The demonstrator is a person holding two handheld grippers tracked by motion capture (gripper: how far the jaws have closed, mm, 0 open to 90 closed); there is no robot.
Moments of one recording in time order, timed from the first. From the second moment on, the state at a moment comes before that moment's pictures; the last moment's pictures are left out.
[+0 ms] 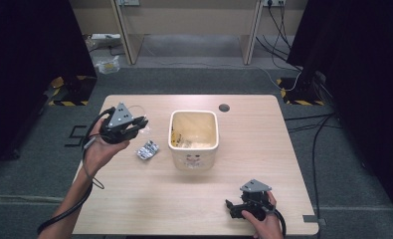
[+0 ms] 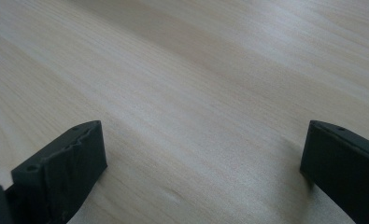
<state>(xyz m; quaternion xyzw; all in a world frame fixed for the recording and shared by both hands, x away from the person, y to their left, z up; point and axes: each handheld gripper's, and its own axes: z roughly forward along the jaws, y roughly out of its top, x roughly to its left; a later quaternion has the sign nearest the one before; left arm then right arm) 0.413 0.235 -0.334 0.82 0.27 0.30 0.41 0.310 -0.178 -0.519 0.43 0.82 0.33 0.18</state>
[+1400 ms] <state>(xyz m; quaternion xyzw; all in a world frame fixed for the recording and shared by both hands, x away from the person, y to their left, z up) 0.414 0.203 -0.308 0.82 0.24 0.32 0.41 0.310 -0.178 -0.519 0.43 0.82 0.33 0.18</state>
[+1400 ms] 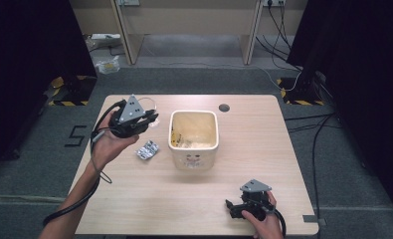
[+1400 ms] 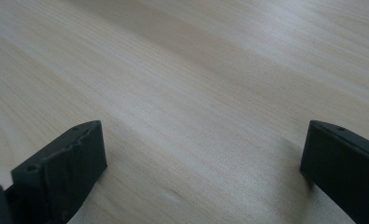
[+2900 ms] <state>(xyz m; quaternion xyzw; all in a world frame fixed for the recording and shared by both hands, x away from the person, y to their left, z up) 0.427 0.113 -0.330 0.85 0.18 0.25 0.42 0.310 -0.178 -0.519 0.43 0.82 0.33 0.18</state>
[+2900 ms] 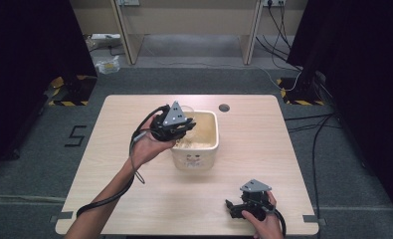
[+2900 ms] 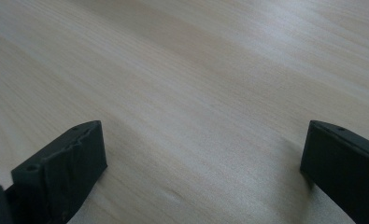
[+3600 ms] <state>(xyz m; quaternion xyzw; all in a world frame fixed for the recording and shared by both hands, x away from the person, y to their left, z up) 0.446 0.098 -0.366 0.88 0.19 0.19 0.39 0.310 -0.178 -0.519 0.43 0.82 0.33 0.18</state>
